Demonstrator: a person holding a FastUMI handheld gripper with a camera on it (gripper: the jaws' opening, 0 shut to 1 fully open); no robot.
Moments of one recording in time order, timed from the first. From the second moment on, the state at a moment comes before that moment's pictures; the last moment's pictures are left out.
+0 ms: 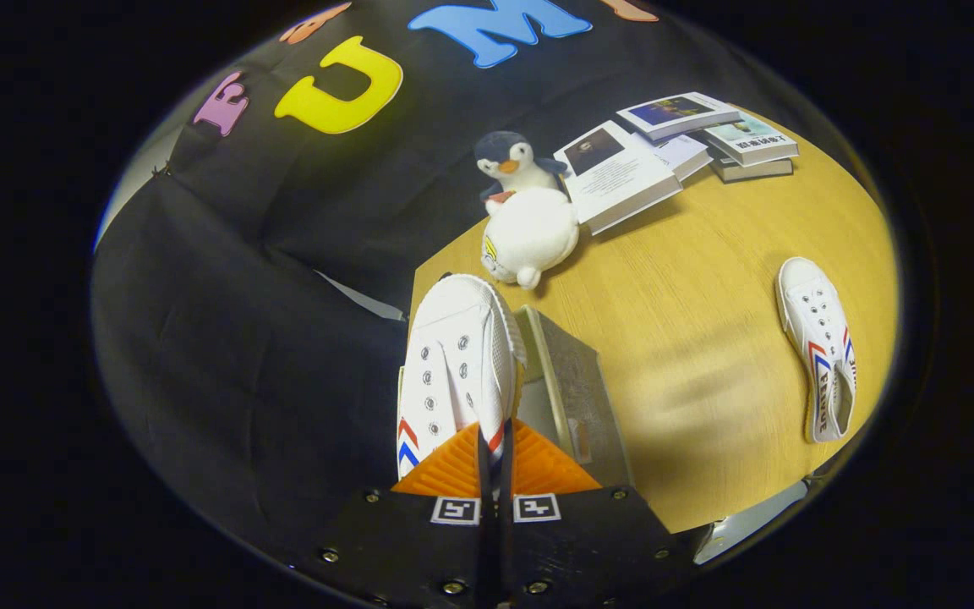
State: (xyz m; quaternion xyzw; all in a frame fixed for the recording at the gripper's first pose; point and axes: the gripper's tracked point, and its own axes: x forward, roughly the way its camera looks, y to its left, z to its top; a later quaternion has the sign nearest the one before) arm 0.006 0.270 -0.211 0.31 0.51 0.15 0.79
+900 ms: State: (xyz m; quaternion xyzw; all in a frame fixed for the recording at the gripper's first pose) arm -0.027 0.344 -0.286 0.23 0.57 0.14 0.78
